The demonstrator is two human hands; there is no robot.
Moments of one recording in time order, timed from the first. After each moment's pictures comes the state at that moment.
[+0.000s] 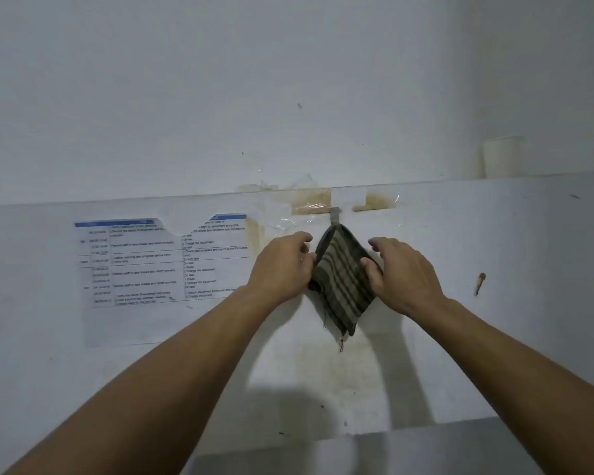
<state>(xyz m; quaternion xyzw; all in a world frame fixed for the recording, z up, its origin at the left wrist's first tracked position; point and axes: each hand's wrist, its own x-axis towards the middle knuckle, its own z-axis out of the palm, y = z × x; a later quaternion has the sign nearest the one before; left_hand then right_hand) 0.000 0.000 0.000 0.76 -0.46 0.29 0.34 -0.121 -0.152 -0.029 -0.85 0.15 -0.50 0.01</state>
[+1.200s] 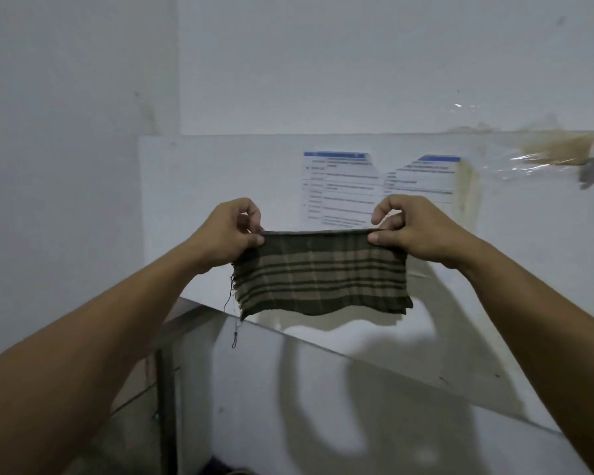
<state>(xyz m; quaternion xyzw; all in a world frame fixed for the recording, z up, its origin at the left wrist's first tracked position) 0.005 0.348 -0.044 0.84 -0.21 0.20 0.46 -0.026 0.055 -0.012 -0.90 -0.18 -0.21 0.33</state>
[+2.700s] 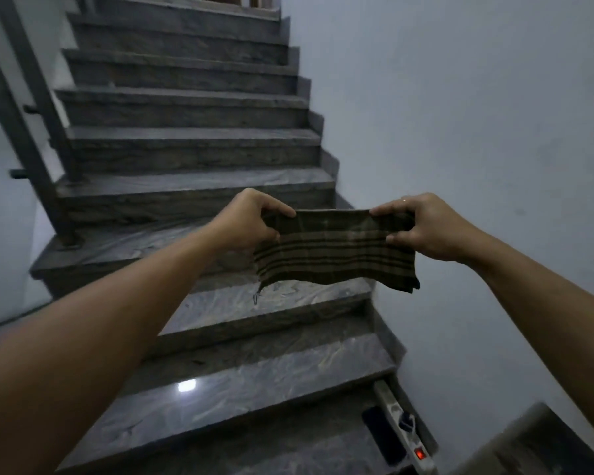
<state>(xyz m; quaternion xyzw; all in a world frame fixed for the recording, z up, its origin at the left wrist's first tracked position) -0.710 0.700 -0.178 0.54 0.75 0.35 0.13 -0.473 0.864 -0.153 -0.25 -0.93 0.21 0.17</state>
